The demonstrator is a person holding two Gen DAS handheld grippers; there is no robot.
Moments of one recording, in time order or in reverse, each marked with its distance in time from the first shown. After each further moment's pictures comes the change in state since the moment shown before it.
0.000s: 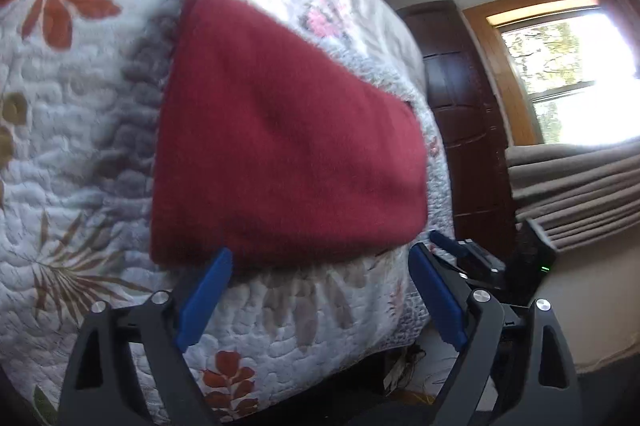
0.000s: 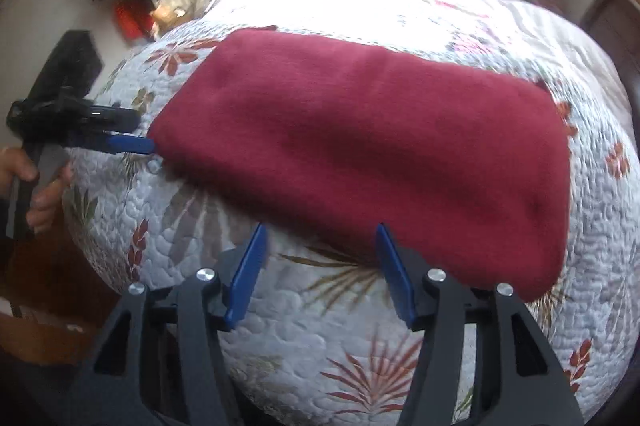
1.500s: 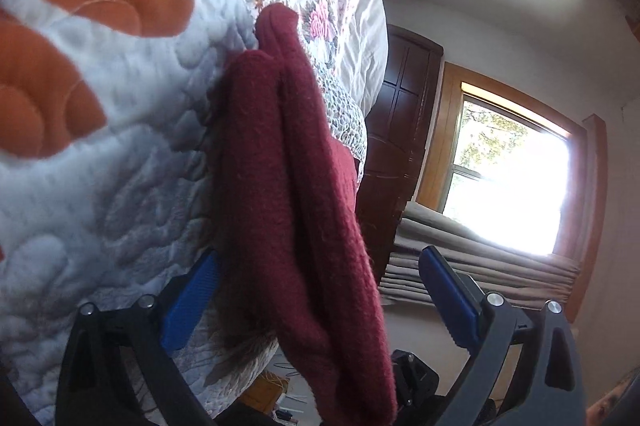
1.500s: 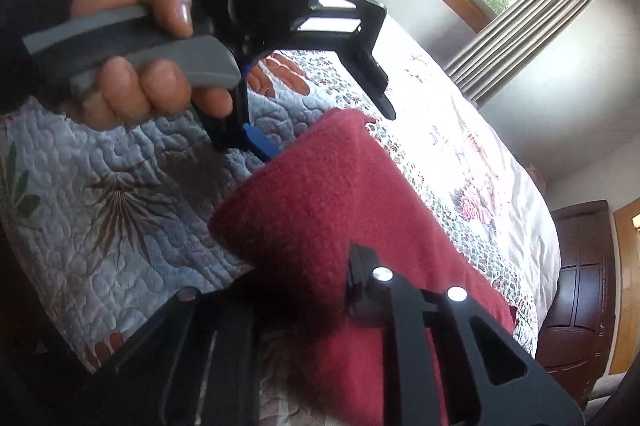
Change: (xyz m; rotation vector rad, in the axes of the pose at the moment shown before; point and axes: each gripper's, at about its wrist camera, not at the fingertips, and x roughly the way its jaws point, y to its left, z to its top) left arm 0.027 0.066 0.168 -0.319 0.186 -0.510; right arm 0.069 0.164 0.132 -0.501 -0.018 -0.323
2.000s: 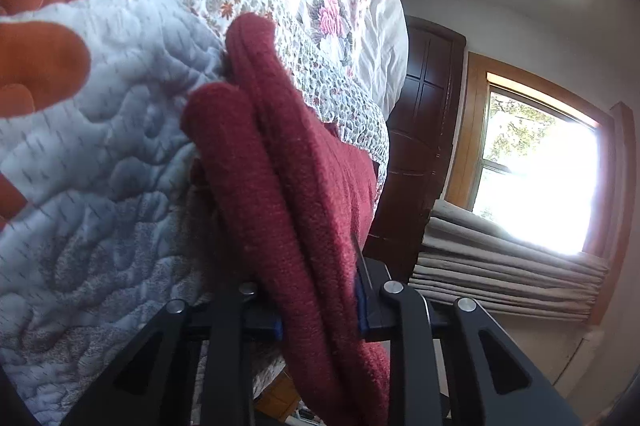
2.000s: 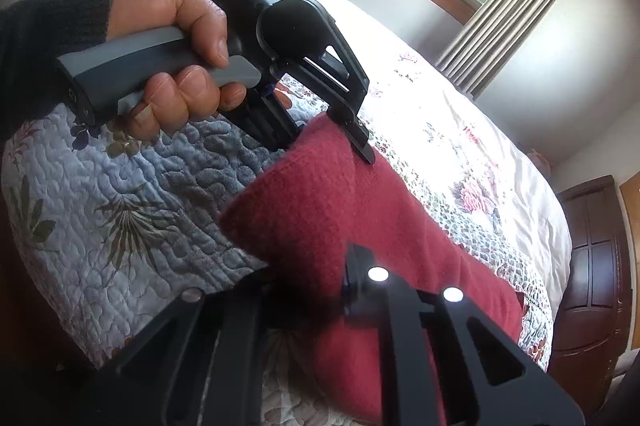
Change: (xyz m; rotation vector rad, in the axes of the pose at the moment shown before) left arm 0.031 -0.041 0.018 0.041 -0.002 0.127; right arm -0.025 -0.026 -0.006 0.095 -0.033 0.021
